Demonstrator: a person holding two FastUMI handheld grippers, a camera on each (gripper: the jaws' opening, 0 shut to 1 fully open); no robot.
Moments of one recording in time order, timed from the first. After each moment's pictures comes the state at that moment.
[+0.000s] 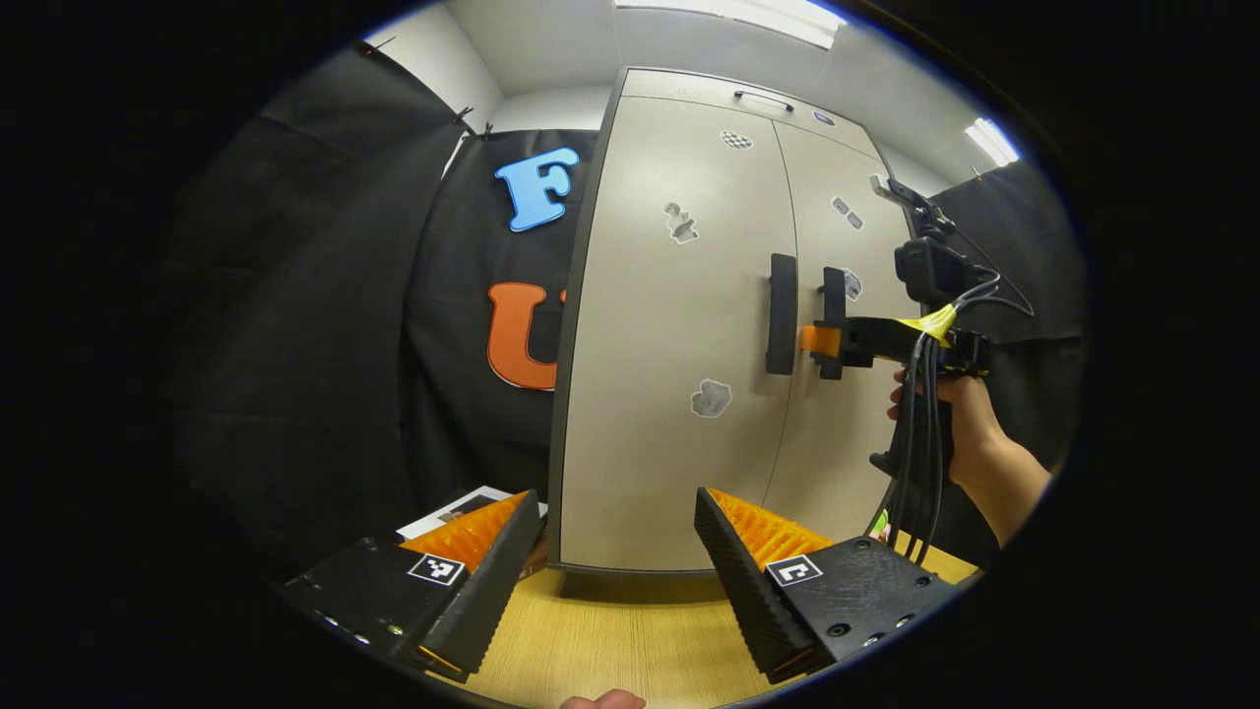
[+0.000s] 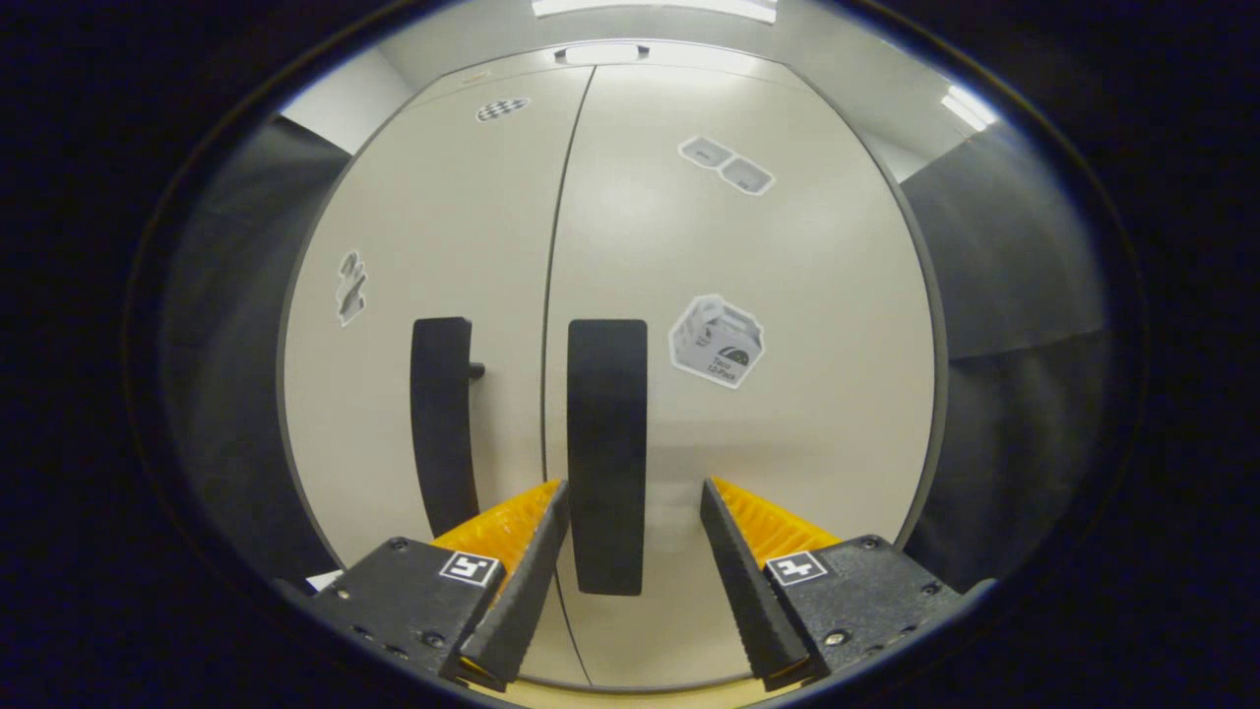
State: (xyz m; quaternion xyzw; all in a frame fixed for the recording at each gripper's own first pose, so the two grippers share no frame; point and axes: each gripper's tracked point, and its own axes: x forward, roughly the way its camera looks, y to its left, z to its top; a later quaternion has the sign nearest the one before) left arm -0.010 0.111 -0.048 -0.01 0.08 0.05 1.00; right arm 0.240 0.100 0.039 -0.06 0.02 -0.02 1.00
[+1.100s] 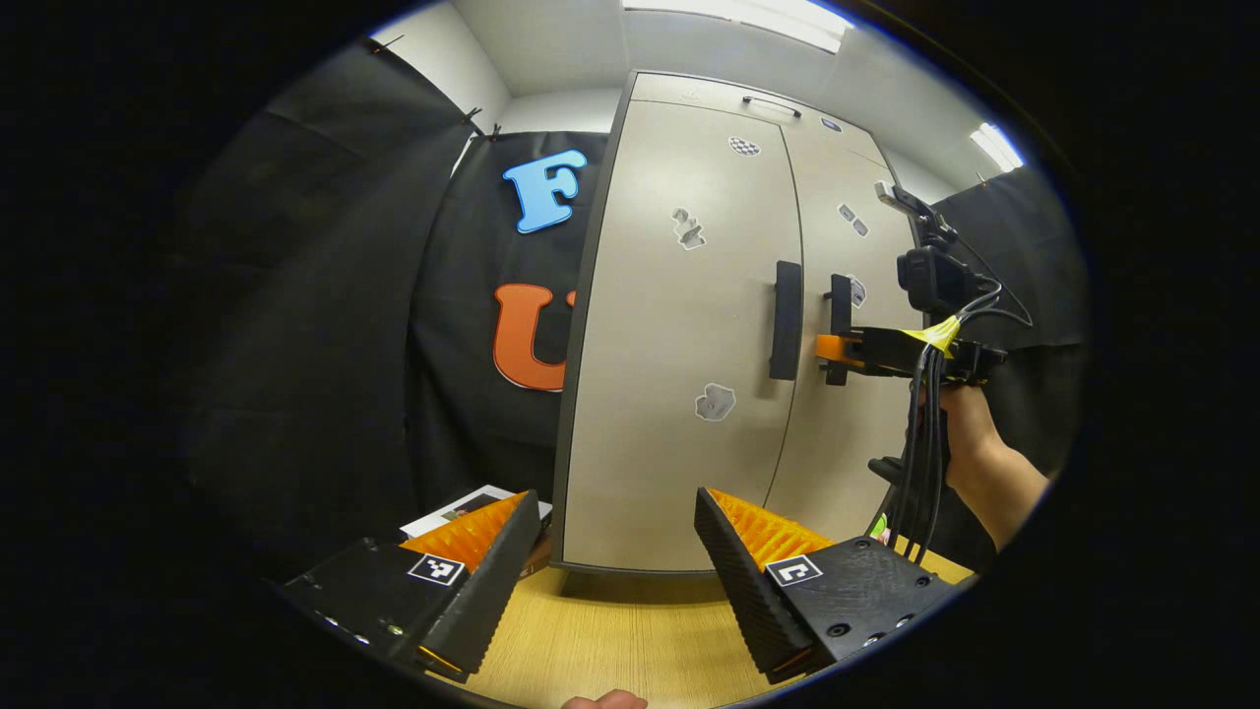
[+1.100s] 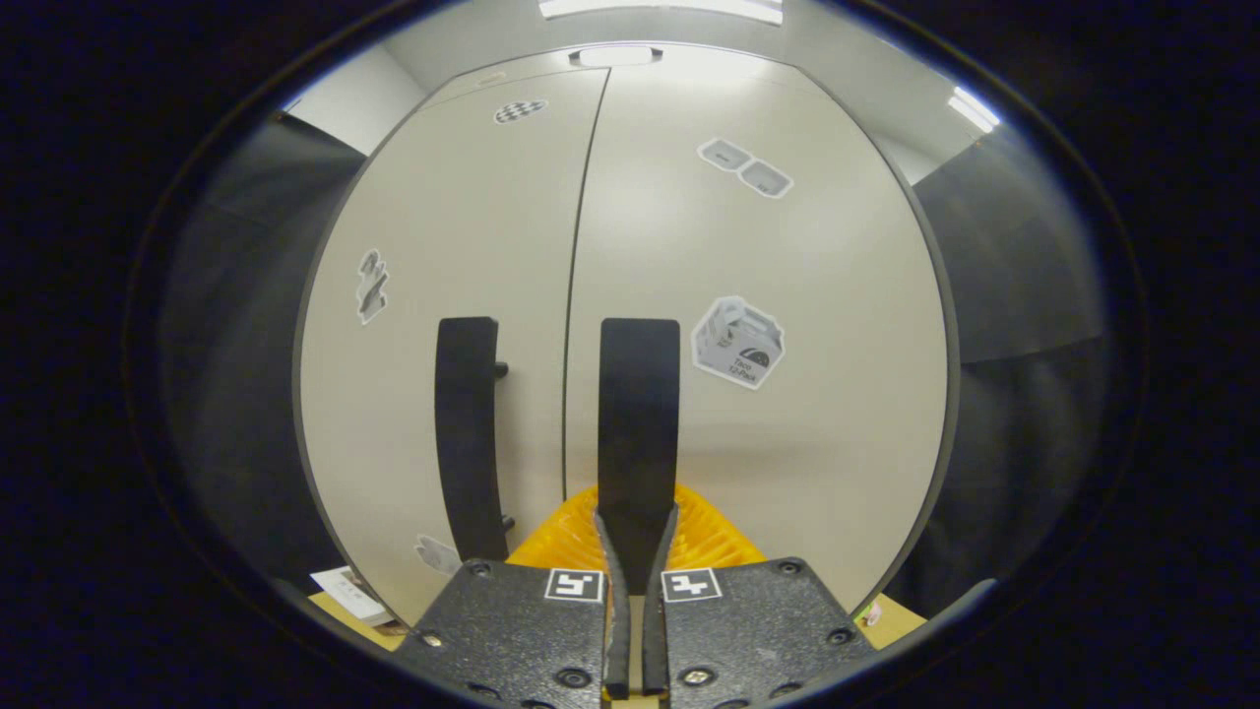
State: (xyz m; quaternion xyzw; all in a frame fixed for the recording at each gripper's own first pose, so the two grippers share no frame) left arm -0.013 0.117 -0.046 -0.02 0.07 0.06 1.00; right arm 0.237 0.111 0.039 -0.06 0.02 0.00 1.00
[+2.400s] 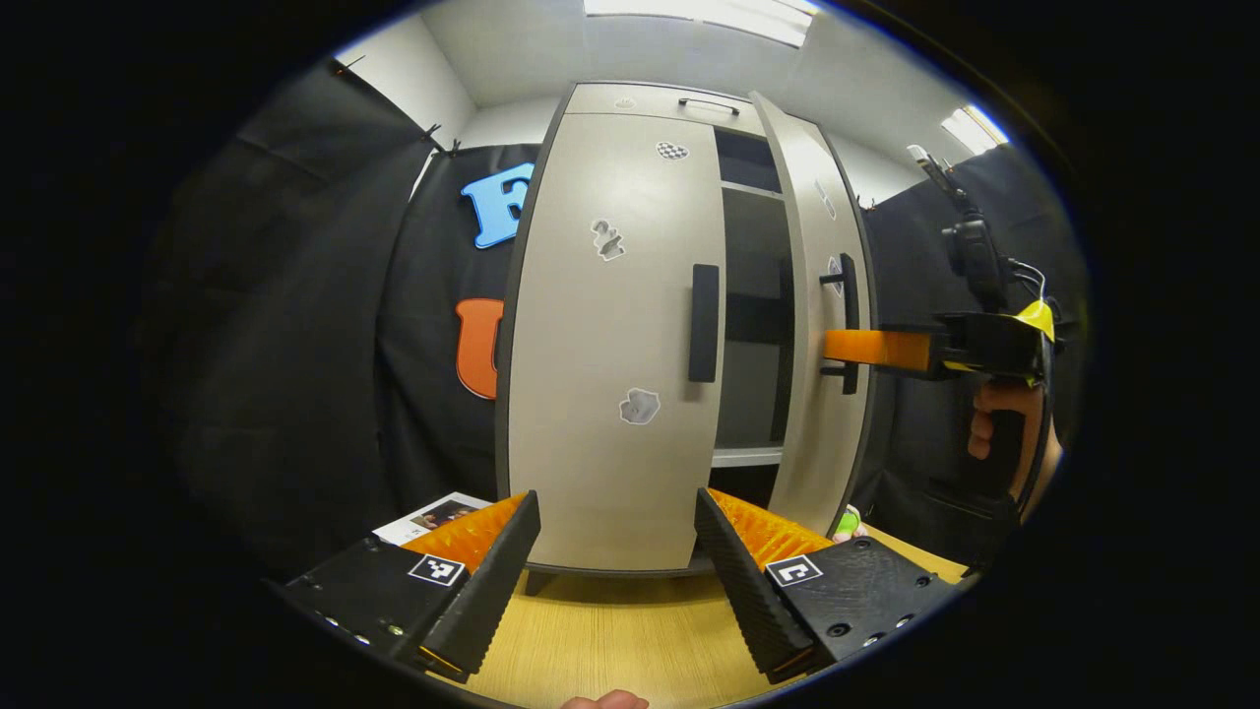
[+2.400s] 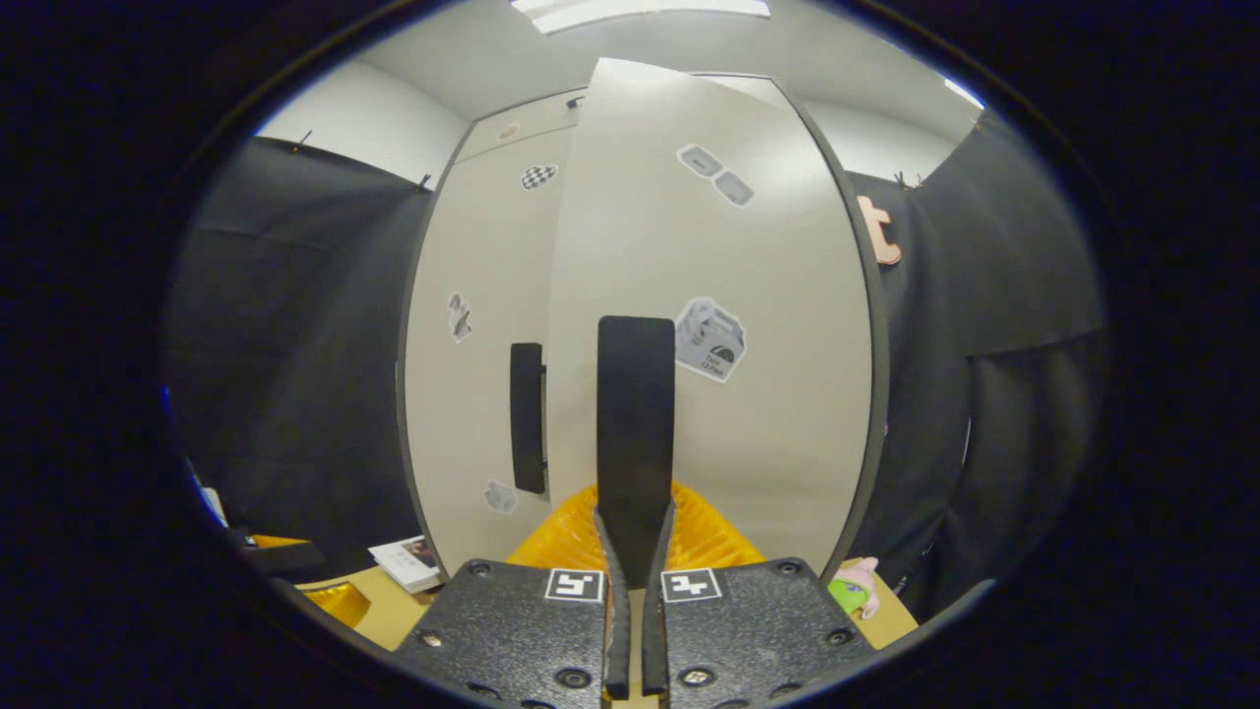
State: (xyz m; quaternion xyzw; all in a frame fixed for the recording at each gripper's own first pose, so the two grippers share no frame) left arm -0.019 0.044 -0.043 0.01 0.06 0.03 1.00; right arm 0.121 0.068 0.051 -0.04 0.04 0.10 0.99
